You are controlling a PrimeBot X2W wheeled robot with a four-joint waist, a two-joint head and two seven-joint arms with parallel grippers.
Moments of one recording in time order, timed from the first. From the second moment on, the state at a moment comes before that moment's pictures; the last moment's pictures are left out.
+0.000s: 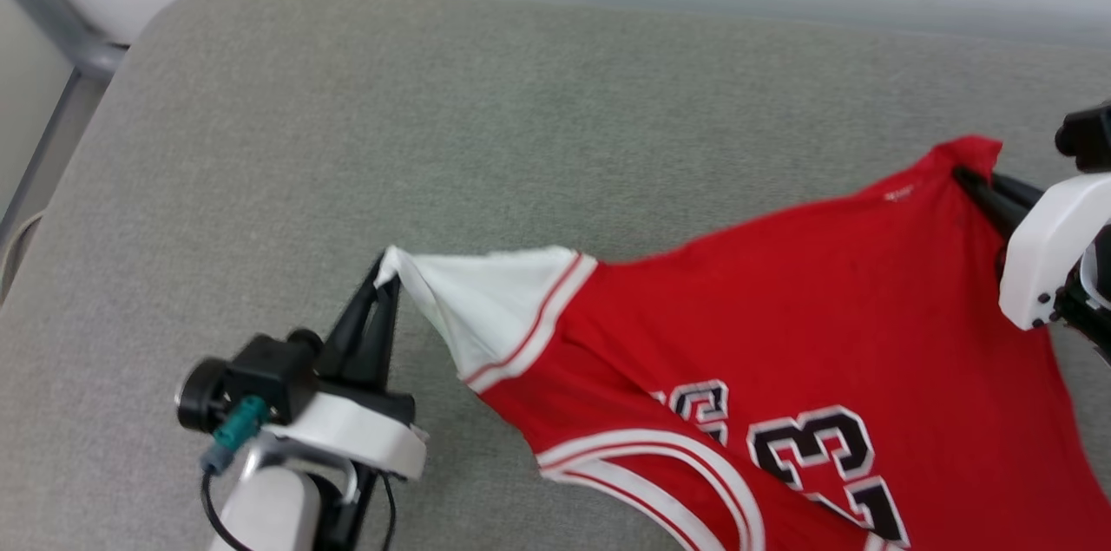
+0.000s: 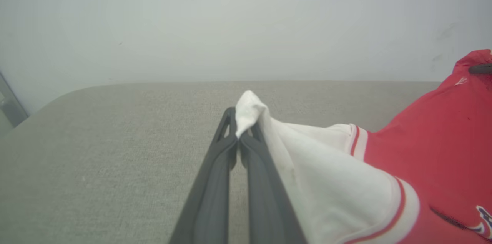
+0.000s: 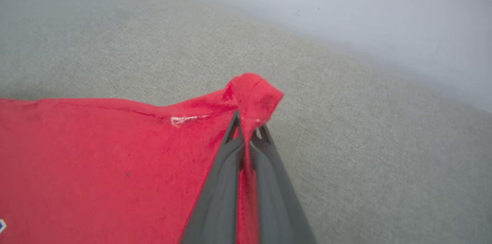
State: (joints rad) left arm -0.17 0.13 -0.14 0.14 -0.20 -0.12 -0.26; right arm -0.65 -0.65 0.50 0.42 0.71 0.13 0.28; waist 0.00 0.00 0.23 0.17
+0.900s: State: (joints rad) left arm -0.92 0.28 -0.24 0.08 -0.19 -0.13 -0.09; right arm -0.89 -0.51 0.19 0.14 0.51 0.13 0.22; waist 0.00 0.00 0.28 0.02
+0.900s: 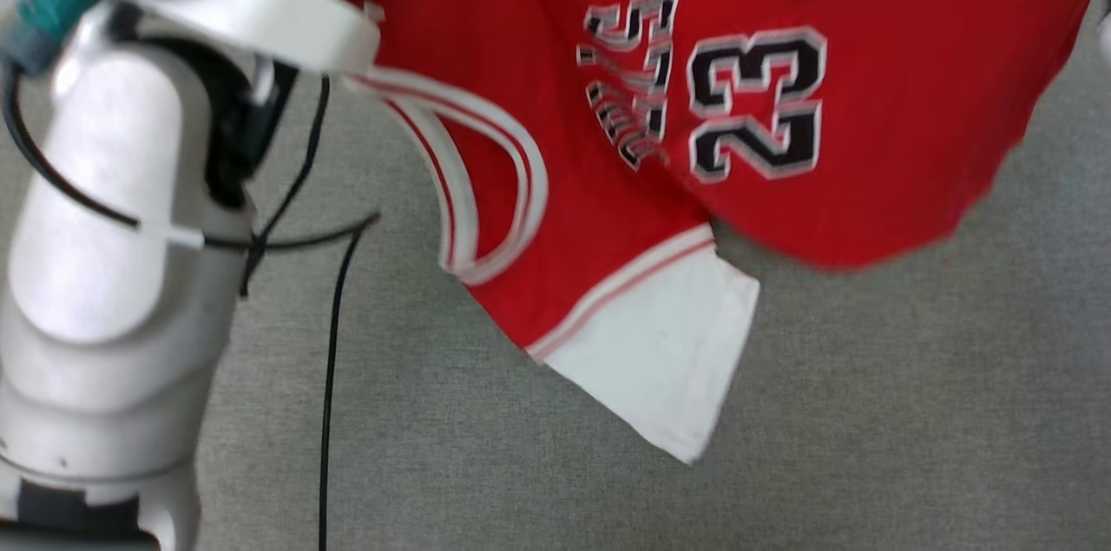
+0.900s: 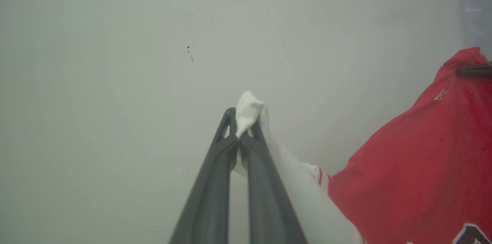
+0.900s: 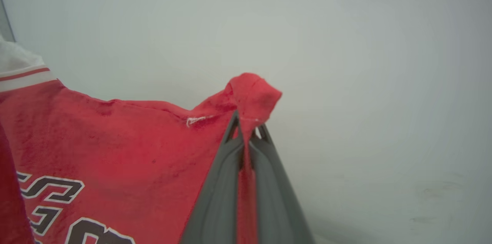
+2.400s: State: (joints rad) left arm -1.55 0.45 -0.51 0.64 -0.41 -0.13 -0.25; right arm -1.59 -0.39 0.47 0.86 0.52 0.13 -0.11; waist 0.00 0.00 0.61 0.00
